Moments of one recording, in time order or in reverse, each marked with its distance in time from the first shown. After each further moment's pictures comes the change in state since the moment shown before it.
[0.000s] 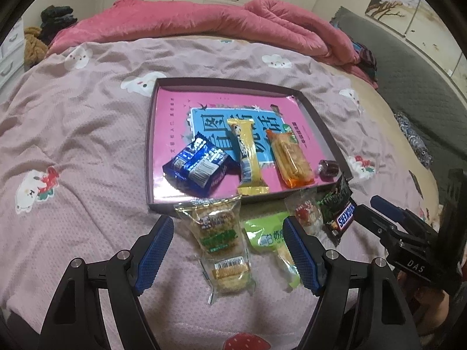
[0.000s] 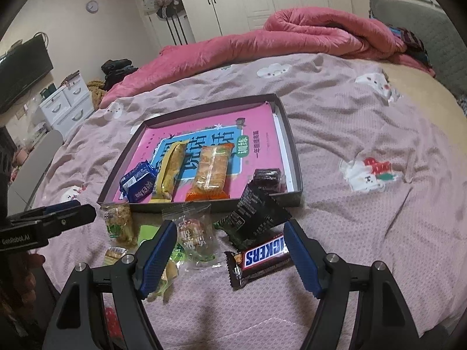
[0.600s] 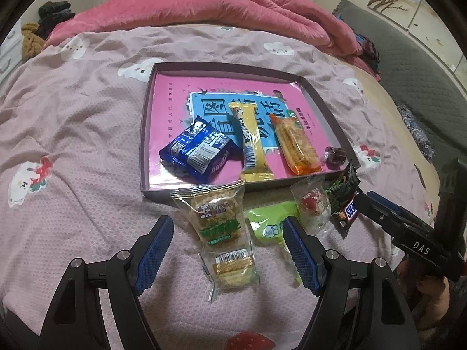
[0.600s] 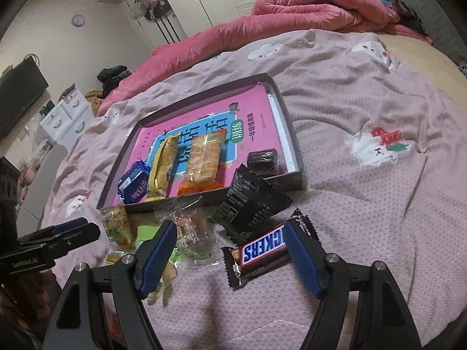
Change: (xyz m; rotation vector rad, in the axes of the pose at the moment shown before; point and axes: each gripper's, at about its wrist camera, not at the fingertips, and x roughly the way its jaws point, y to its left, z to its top) left arm 0.016 0.000 -0.006 0.003 0.042 0.010; right arm 0.021 -0.022 -0.006 0.112 0.035 0.083
